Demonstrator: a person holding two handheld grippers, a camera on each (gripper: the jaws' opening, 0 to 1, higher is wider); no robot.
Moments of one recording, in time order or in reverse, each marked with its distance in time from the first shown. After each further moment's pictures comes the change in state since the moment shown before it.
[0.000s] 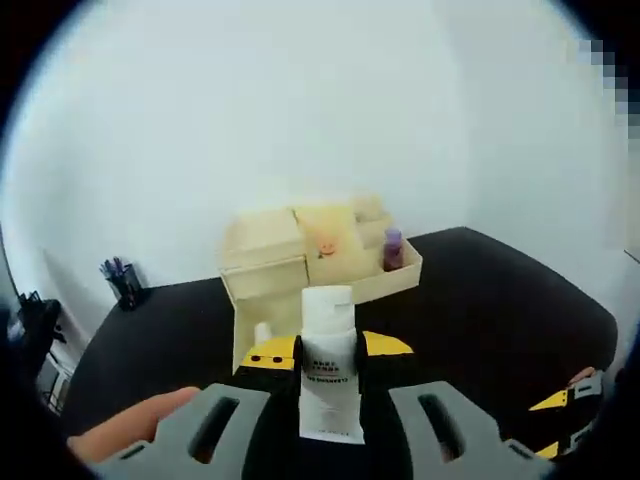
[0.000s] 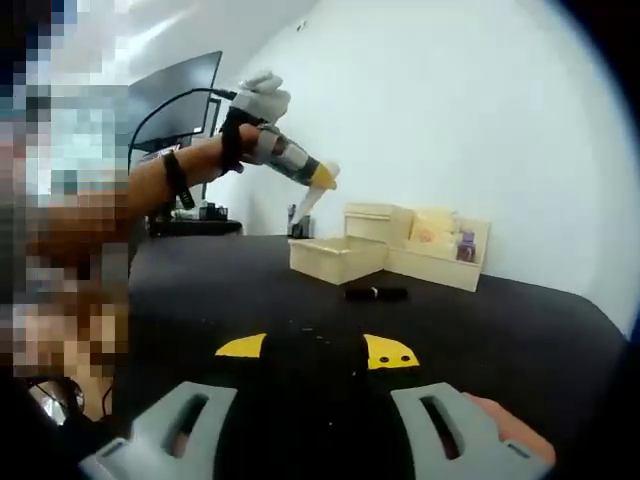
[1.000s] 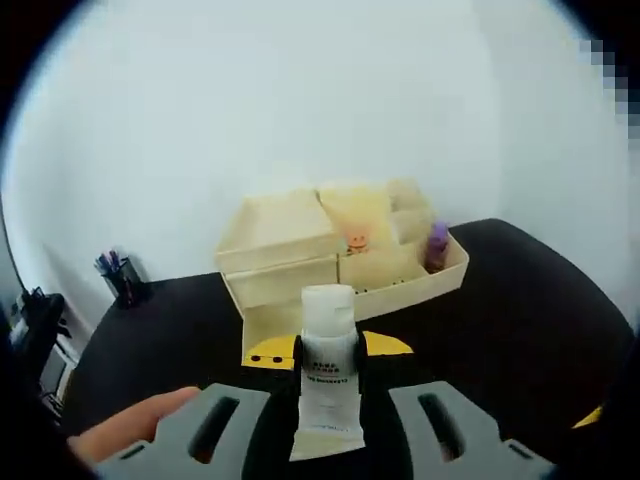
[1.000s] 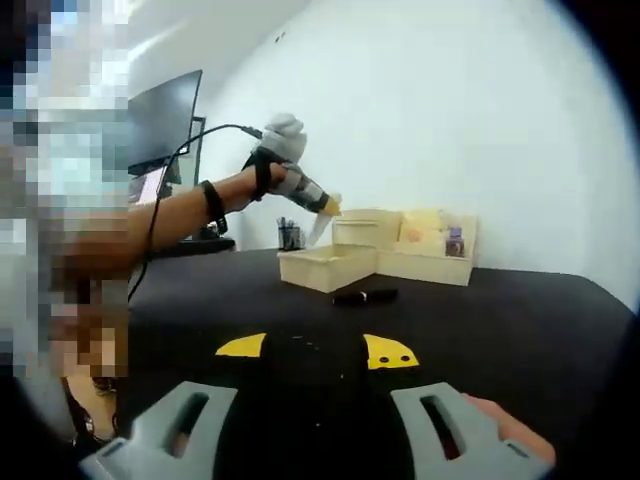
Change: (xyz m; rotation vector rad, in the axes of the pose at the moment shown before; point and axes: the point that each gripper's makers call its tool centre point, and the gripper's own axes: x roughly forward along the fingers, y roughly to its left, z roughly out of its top) left arm 0.078 0.026 -0.007 -0.043 0.080 0.051; right arm -0.003 -0.013 0.007 0.106 -0.058 -0.030
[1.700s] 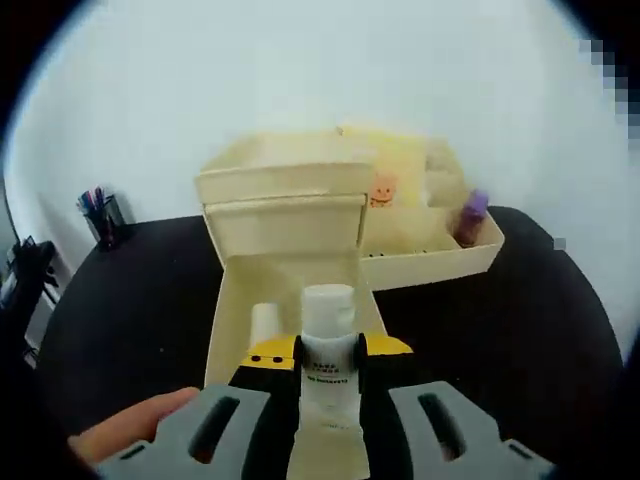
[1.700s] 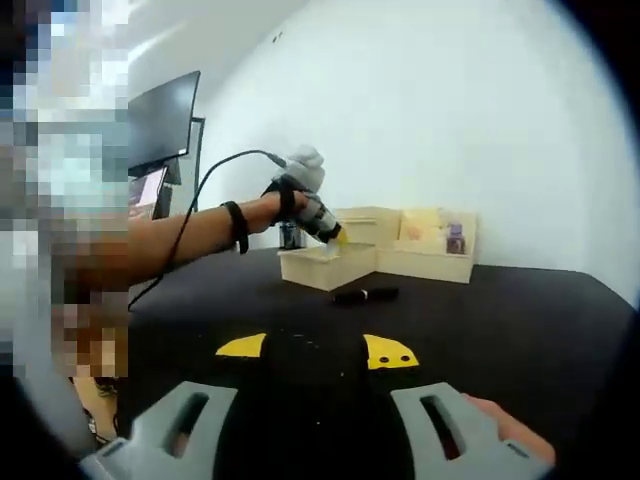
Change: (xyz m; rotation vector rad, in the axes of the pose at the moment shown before) left arm 0.055 0.004 -0.050 -0.156 0.204 0.003; right arm 0.001 -0.001 -0.005 0.001 0.014 0.004
